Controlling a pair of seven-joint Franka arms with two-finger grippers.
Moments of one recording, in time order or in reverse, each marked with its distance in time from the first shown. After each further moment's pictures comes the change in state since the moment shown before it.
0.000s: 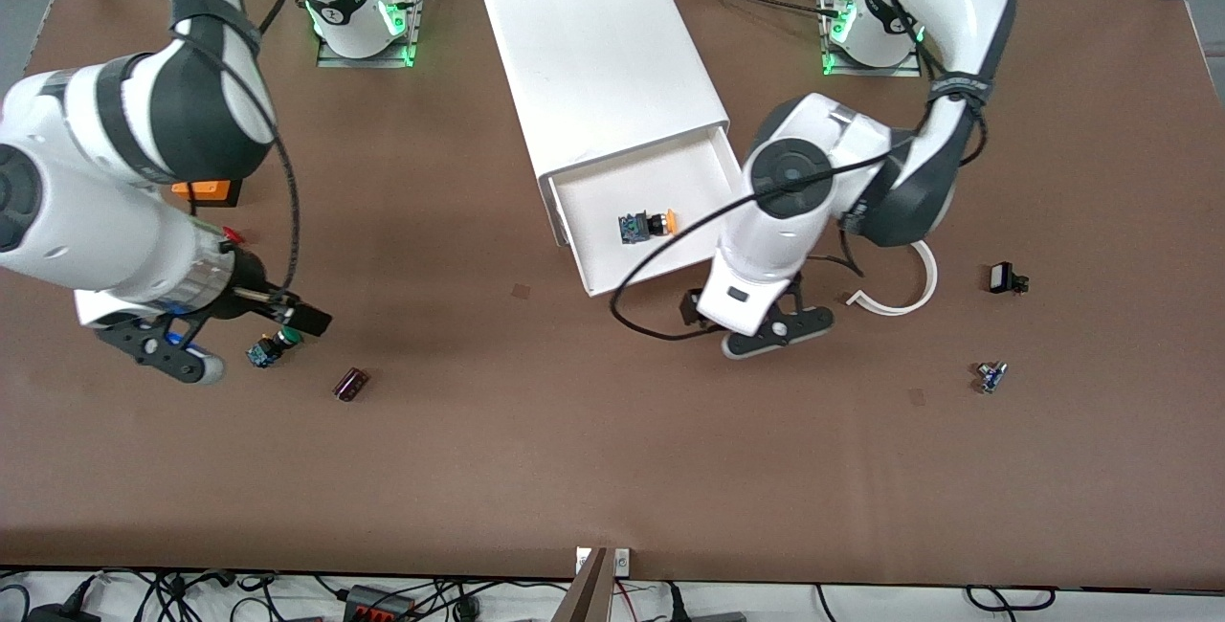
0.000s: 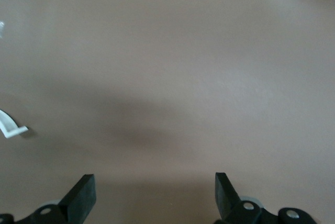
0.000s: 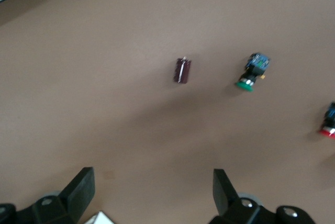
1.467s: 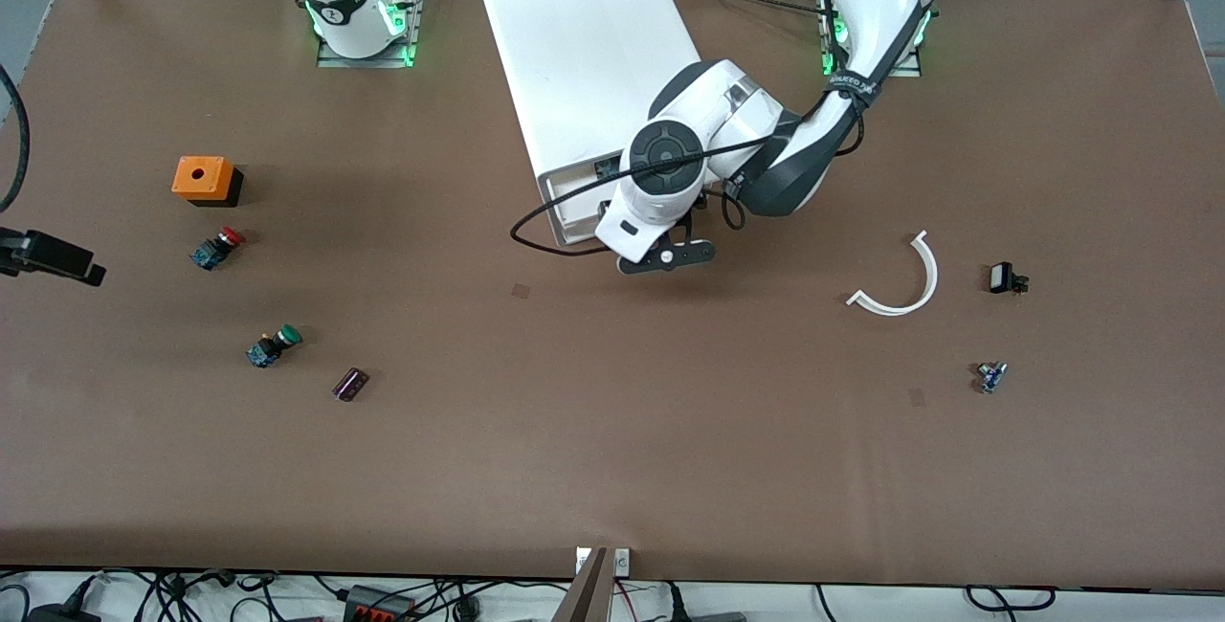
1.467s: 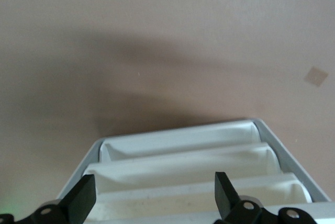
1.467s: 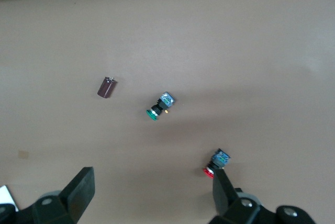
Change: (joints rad) left arm -0.048 0.037 -0.162 -0.025 -0.168 -0.205 -0.013; right arm -0.377 -0.181 0.176 -0.041 -0.157 -0.060 -0.513
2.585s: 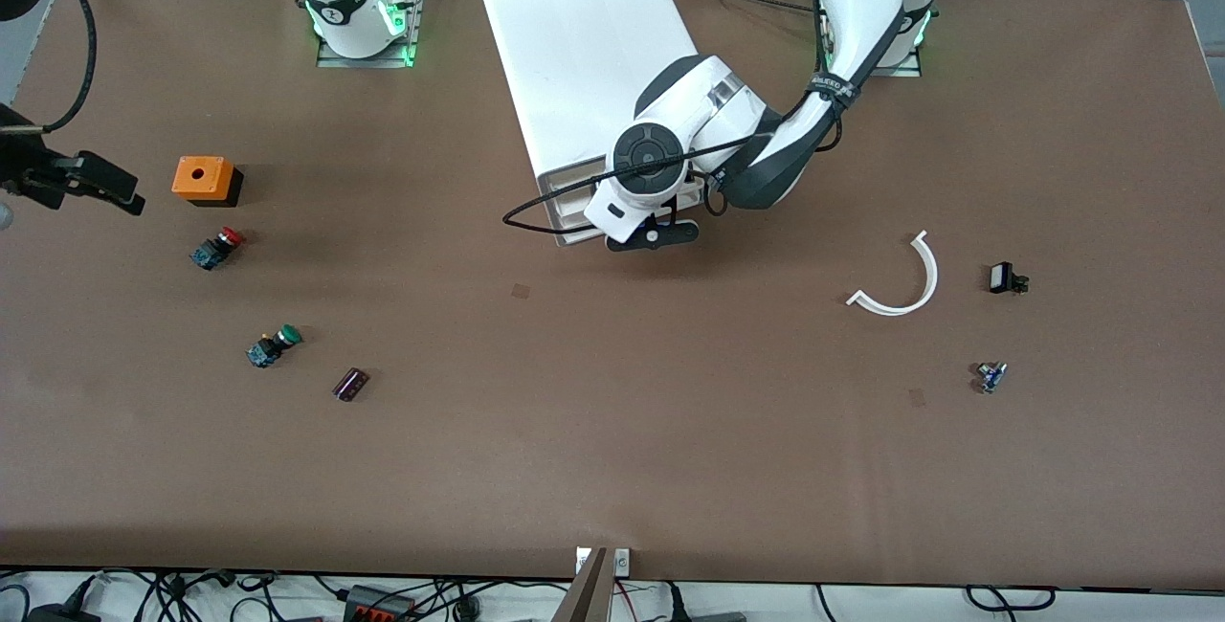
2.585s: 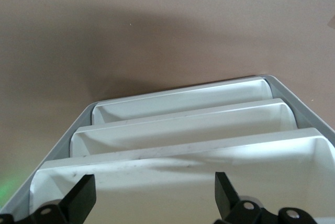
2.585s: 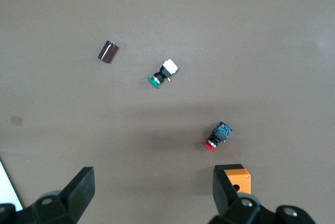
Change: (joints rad) left arm 0.001 0.000 -0.035 -0.044 -0.054 -0.034 0.000; right arm -0.026 -0.310 0.054 -0.461 -0.021 0.145 -0.001
